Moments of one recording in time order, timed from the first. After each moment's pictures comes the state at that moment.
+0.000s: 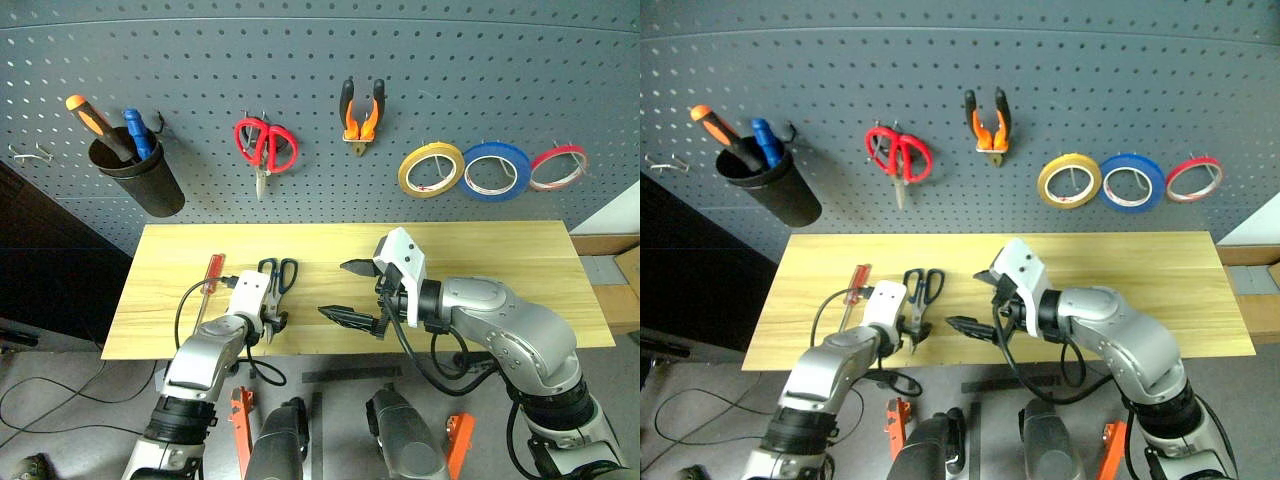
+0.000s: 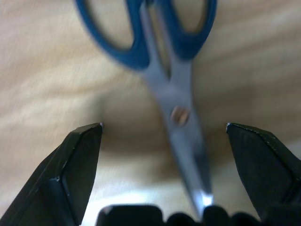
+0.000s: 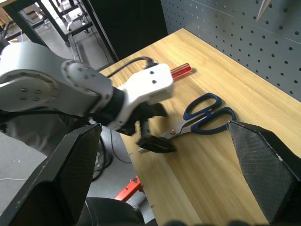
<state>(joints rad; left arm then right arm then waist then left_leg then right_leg) -0.28 0.33 -0.08 -0.03 -0.11 0.94 -0.21 -0.45 -0.40 0.24 -0.57 0.49 0.99 0.61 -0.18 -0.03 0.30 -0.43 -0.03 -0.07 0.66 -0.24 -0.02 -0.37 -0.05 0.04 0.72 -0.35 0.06</state>
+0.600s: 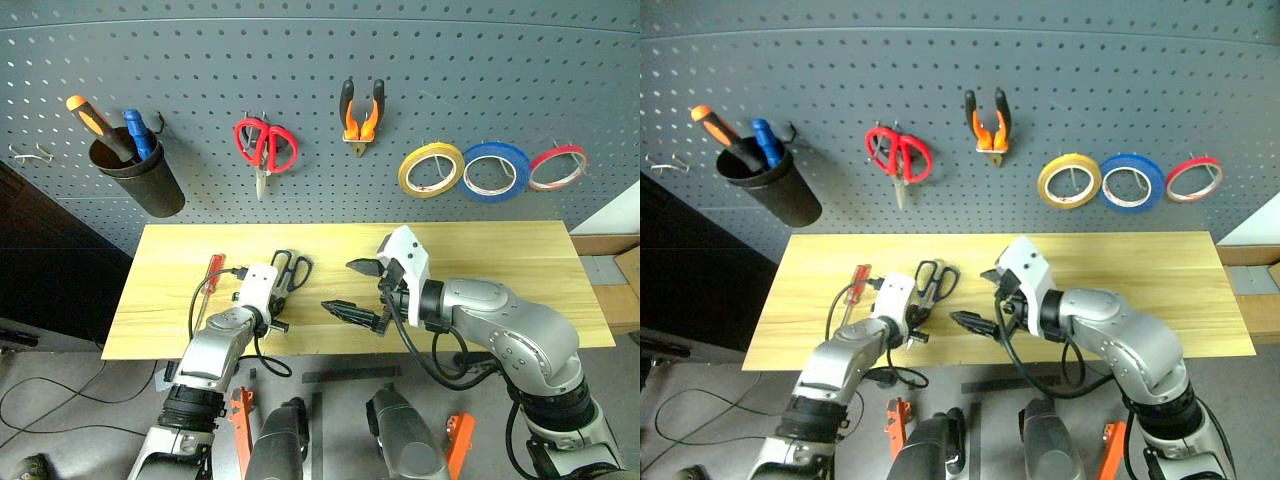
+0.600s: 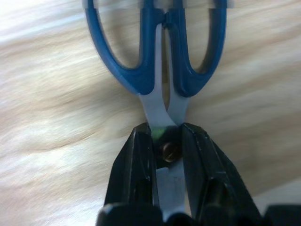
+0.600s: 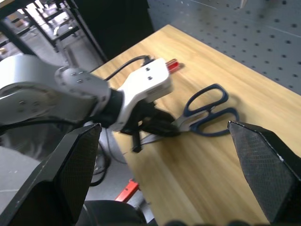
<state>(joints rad) -0.27 0.33 -0.08 0.04 -0.11 0.77 -0.31 -0.44 -0.38 0.20 -0.57 0.54 1.04 0.52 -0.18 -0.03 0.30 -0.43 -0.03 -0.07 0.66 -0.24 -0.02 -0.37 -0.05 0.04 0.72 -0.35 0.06</state>
